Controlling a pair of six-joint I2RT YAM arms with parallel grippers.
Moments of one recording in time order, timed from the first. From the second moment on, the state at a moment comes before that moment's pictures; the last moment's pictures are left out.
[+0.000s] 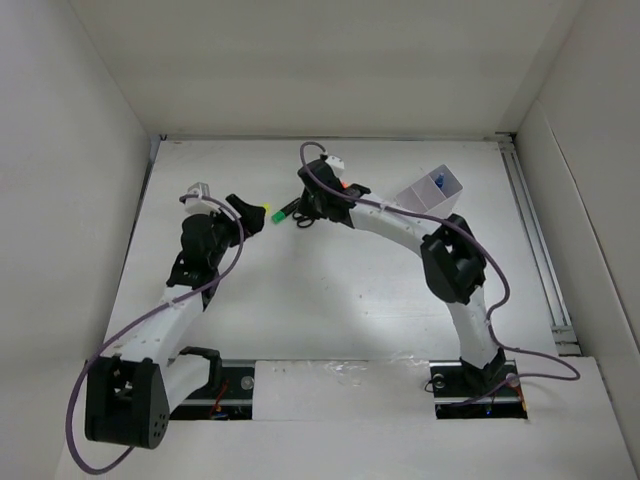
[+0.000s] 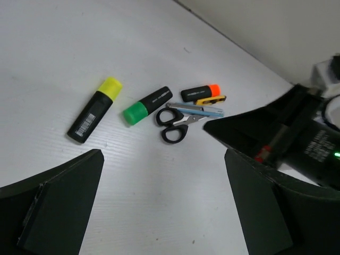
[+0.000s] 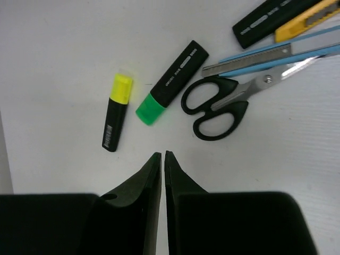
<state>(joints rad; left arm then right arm) -0.15 1.01 0.51 0.25 0.06 -0.66 0.77 2.16 1.80 -0.34 0.24 0.89</state>
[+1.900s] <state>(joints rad) -0.37 1.95 1.25 -0.16 -0.21 -0.29 0.57 1.43 1.06 -0.17 0.11 0.96</state>
